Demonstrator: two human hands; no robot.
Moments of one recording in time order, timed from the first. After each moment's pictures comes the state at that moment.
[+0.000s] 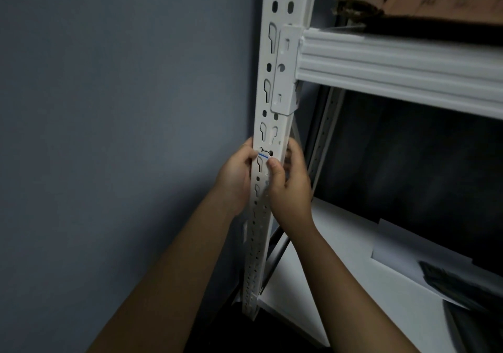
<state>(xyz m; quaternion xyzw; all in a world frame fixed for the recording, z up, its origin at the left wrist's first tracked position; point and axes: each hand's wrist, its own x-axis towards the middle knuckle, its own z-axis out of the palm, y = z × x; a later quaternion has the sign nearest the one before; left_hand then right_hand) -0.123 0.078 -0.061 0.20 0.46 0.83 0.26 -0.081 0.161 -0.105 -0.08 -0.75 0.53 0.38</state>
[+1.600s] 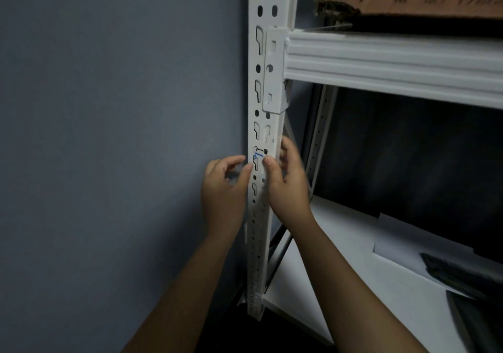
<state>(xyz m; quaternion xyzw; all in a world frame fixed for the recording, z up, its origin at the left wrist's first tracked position) -0.093 0.062 -0.090 0.14 0.74 0.63 -0.19 -0.068 0.159 -0.091 -0.08 -0.72 0.60 0.33</state>
